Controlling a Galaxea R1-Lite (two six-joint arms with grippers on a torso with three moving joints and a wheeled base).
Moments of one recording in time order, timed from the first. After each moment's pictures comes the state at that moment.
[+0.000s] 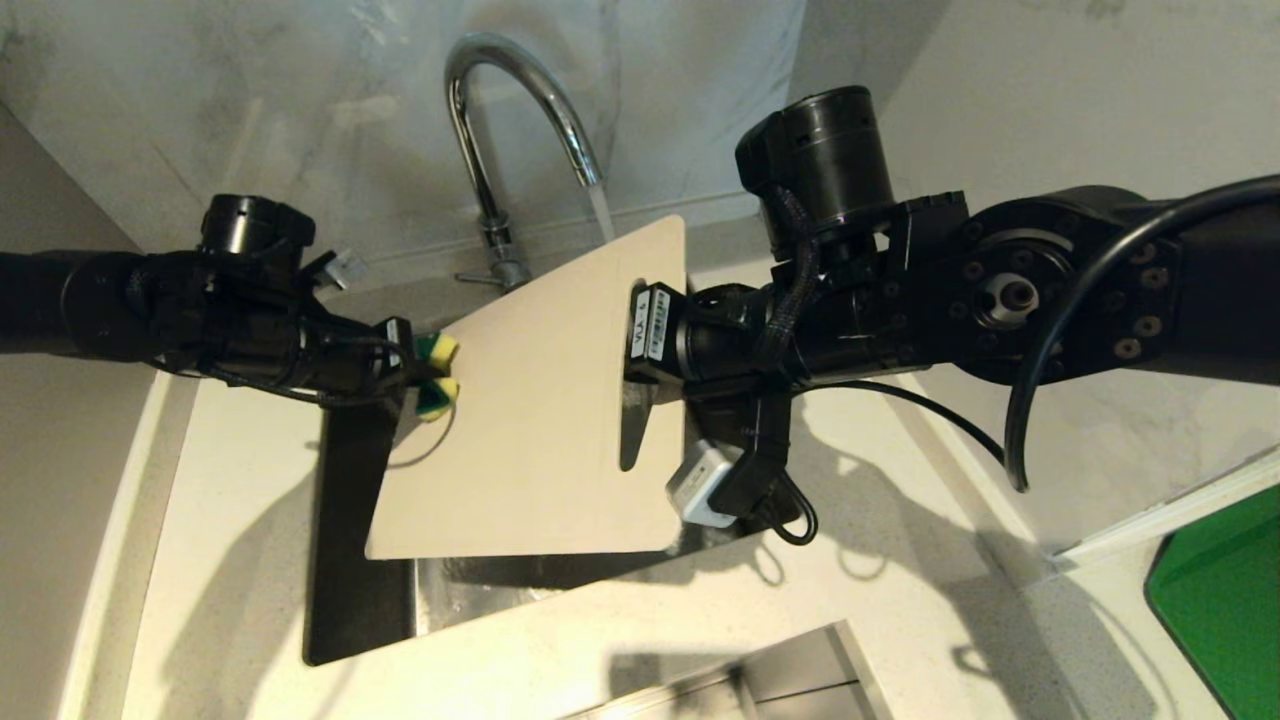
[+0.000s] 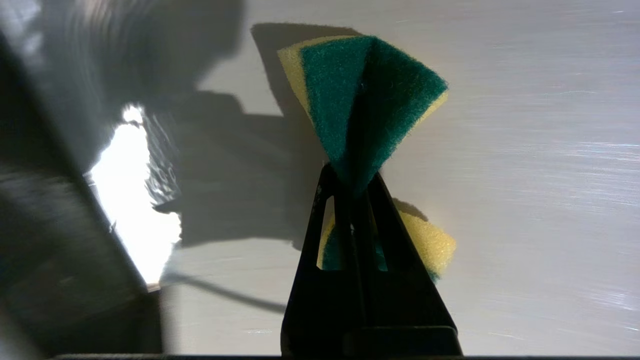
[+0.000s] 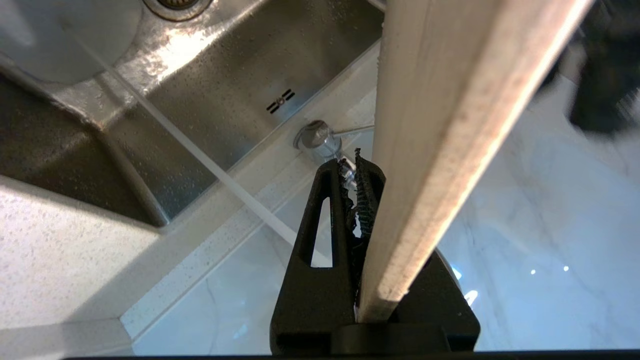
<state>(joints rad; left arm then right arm) -0.22 1.92 -1.54 0.23 -0.26 -0.38 0.63 1.81 -1.61 0.23 0.22 -2.54</state>
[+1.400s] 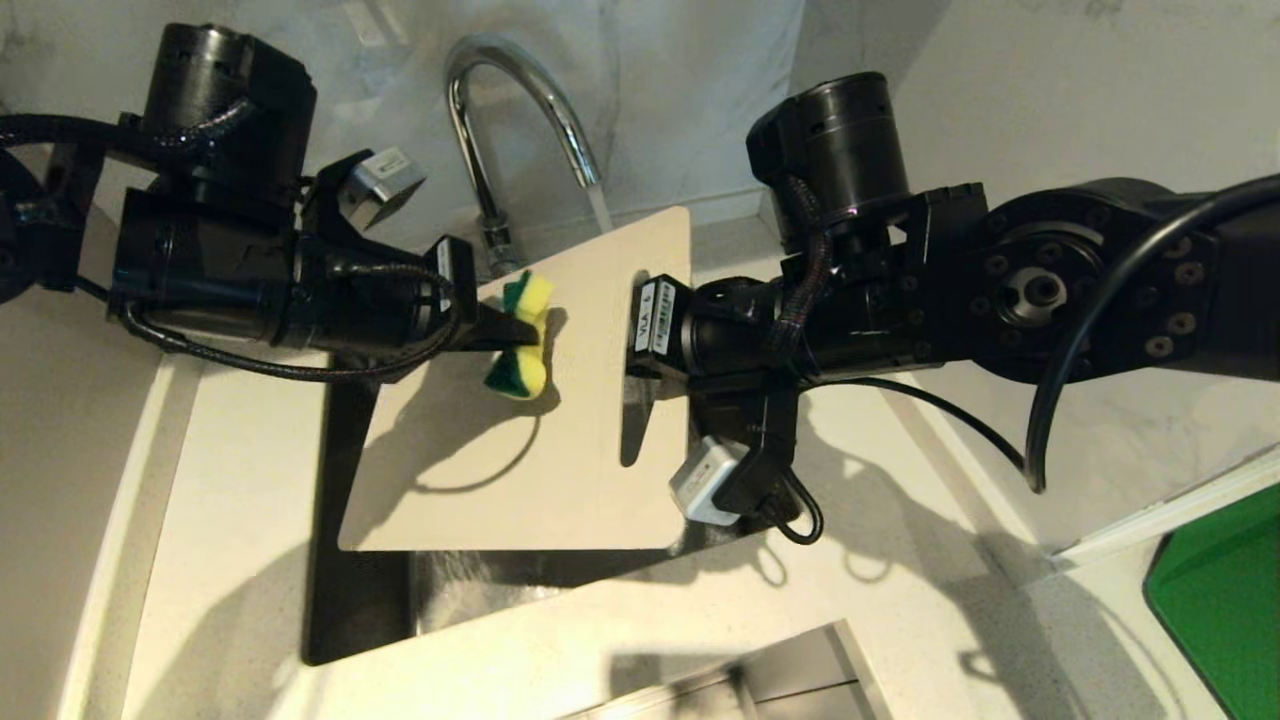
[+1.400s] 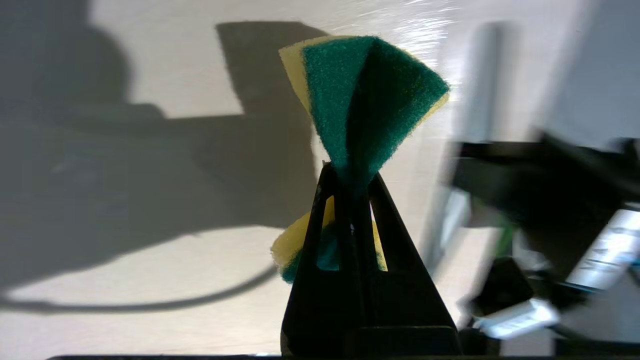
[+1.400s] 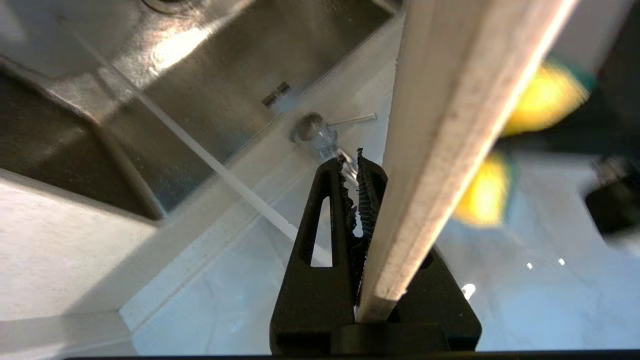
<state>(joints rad) -0.60 1.71 -1.63 0.37 -0.20 -0.57 0.63 1.79 -1.60 0.22 0.22 -2.54</state>
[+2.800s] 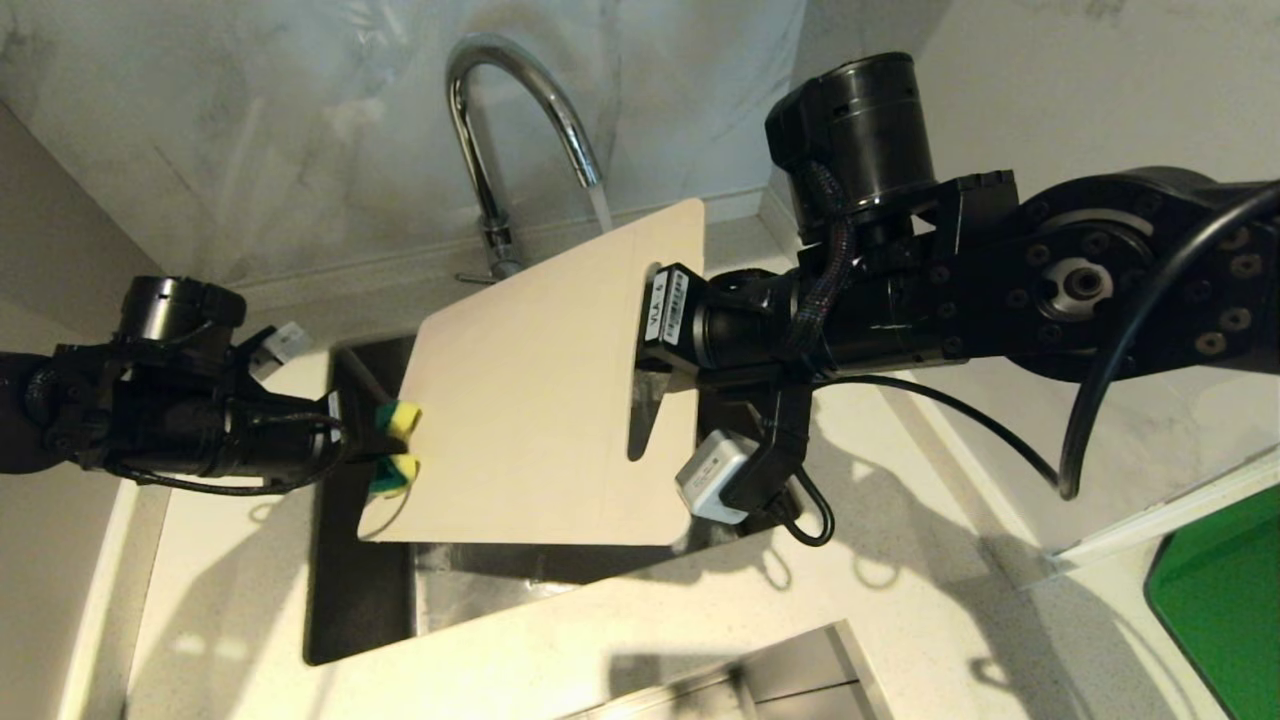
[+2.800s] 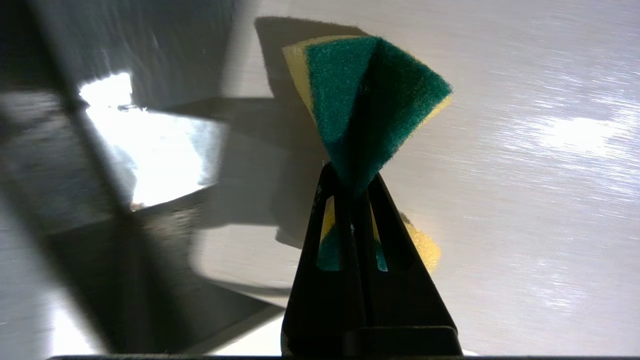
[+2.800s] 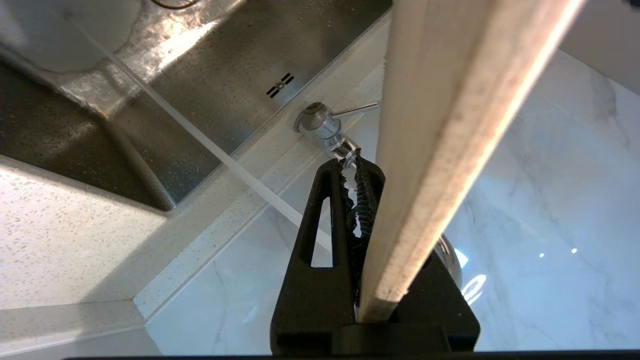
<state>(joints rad) -0.15 1.74 -1.10 0.03 -0.37 -0.45 0.63 1.76 -1.59 0.22 0.20 -2.50</state>
